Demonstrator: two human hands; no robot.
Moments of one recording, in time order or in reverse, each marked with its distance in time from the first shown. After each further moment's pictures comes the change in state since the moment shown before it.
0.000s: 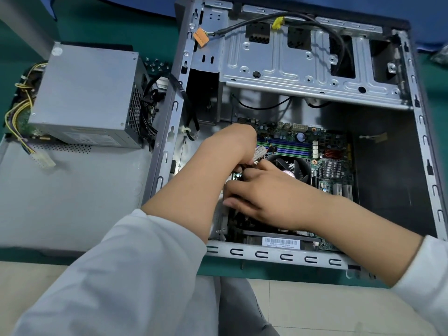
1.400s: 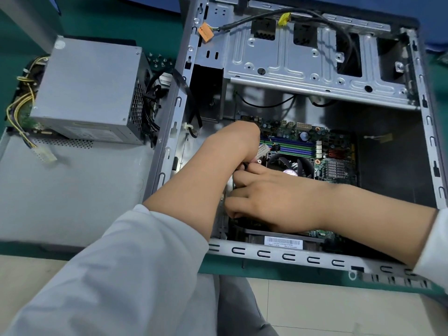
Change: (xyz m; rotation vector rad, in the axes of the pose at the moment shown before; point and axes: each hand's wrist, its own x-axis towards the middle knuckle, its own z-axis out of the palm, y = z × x) left_hand 0.002 0.002 0.002 0.034 0.019 -0.017; right_hand 0.001 0.008 -0.009 -0.153 -0.138 -0.363
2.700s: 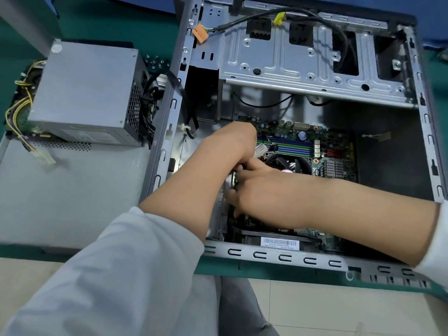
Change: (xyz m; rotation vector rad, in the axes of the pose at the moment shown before) left_hand -0.005 0.001 -0.002 -0.062 0.000 -0.032; right_hand 0.011 -0.002 0.008 -0.155 -0.118 0.134
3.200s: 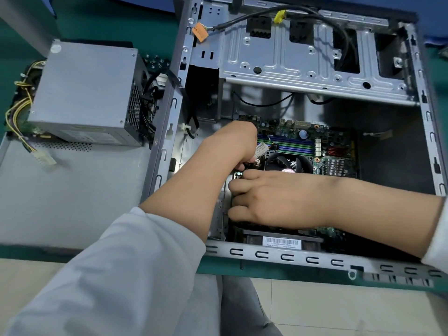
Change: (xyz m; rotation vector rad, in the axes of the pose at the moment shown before) left_hand 0.000 -0.001 0.002 -0.166 -0.025 -0.029; right_hand -0.010 0.009 0.008 -0.019 0.235 -0.289
